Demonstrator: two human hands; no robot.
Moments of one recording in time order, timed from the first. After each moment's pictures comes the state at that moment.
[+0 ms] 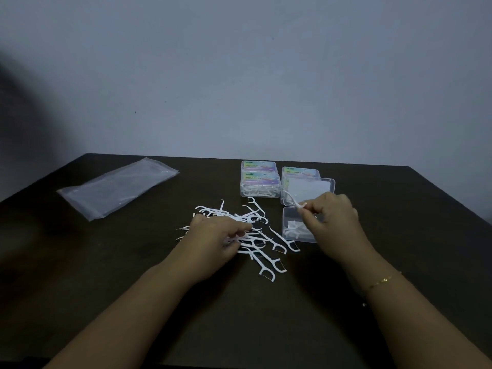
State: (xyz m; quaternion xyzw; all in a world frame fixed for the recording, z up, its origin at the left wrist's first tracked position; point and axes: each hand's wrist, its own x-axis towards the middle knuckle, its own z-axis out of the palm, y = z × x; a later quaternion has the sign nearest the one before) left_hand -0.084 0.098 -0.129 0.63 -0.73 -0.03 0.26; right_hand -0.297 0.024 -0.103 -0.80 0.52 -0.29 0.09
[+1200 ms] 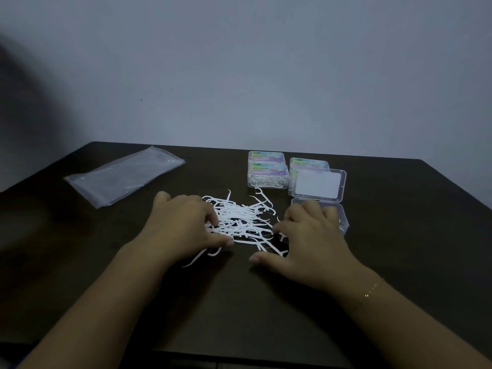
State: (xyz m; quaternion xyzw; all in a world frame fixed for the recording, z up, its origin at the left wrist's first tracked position) left_hand -0.054 0.106 -0.103 0.74 -0.66 0.07 0.05; right_hand -0.270 0.065 -0.118 -0.90 0.42 -0.13 -0.07
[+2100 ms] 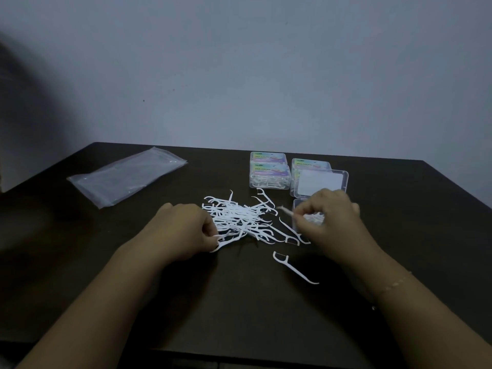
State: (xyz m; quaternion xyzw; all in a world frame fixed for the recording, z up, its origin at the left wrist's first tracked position) left_hand -0.049 0.112 -0.096 0.75 -0.66 -0.07 0.04; right_hand -0.285 0.046 -0.097 -0.83 0.47 -0.27 0.13
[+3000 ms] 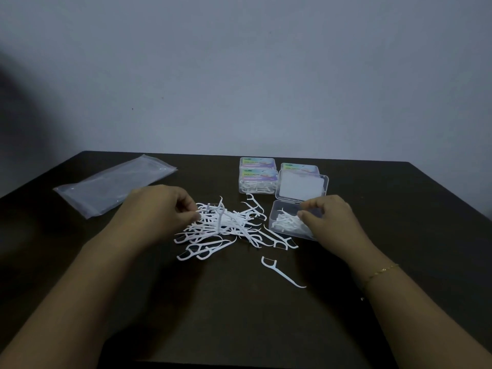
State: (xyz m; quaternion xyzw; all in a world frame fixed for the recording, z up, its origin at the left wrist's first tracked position) left_hand -0.042 0.112 -0.068 0.77 -0.61 -0.03 0.16; right_hand -0.299 0.014 -0.112 -0.73 0.58 -0.29 0.24
